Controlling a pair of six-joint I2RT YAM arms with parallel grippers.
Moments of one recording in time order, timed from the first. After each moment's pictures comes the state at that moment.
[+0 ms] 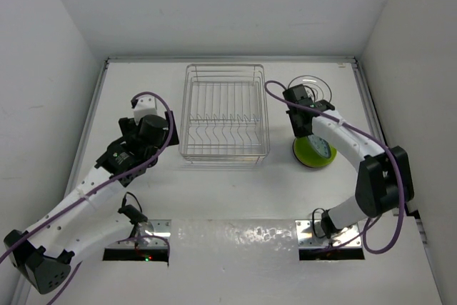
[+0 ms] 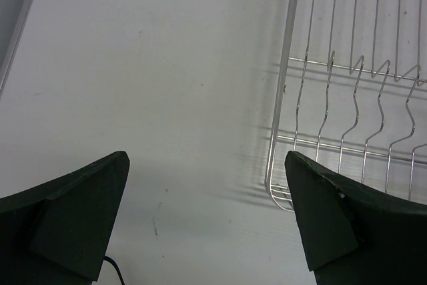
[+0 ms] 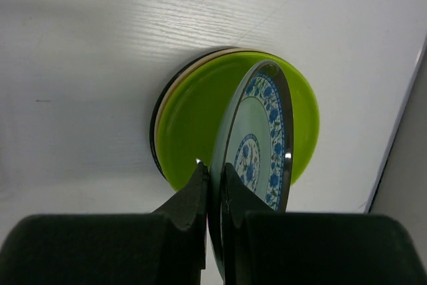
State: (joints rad) left arm -0.59 0.86 0.86 -0.67 -0.69 -0.46; right arm 0.36 1.50 1.07 -0.71 0.43 0.09
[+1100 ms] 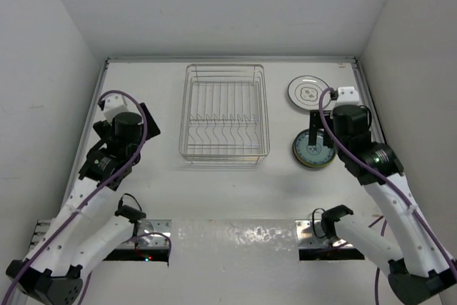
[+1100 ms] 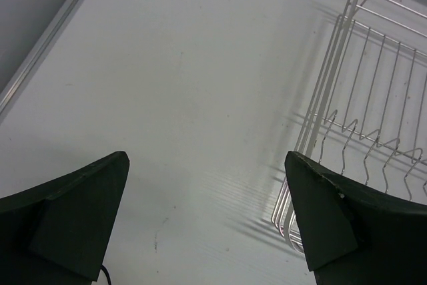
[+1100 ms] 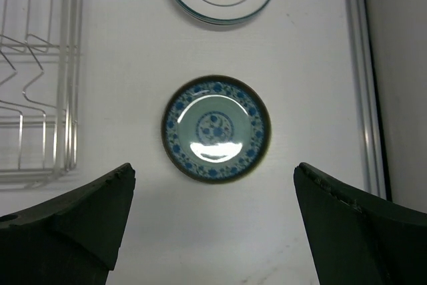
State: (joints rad) left arm -0.36 0.77 0.86 -0.65 -0.64 -0.51; right arm 0.36 0.86 0.99 -0.77 0.40 0.14
